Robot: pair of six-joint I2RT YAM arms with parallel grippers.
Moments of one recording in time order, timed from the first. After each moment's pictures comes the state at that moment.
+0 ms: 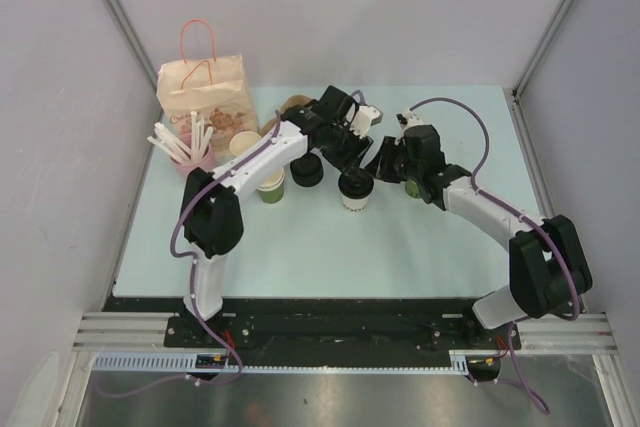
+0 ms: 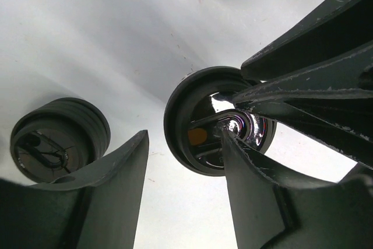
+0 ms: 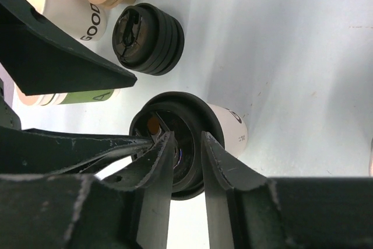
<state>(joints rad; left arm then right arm) -0.67 2.03 1.89 -0.83 0.24 0.13 0.45 1.48 0.98 -0.03 -0.17 0.56</state>
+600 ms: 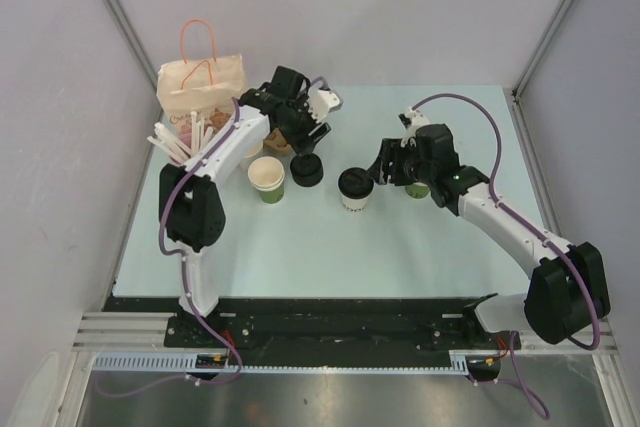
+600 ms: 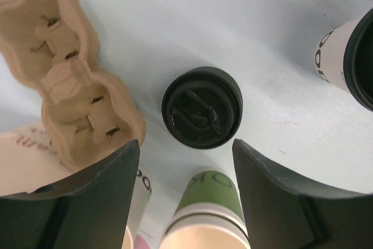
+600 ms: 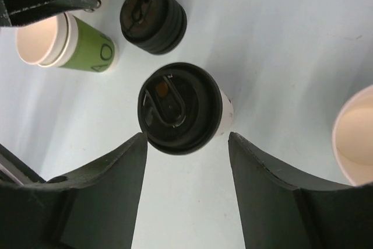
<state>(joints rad) -0.44 1.98 1.88 -0.83 0.20 0.51 0.45 1.33 1.00 -0.18 -0.20 0.40</state>
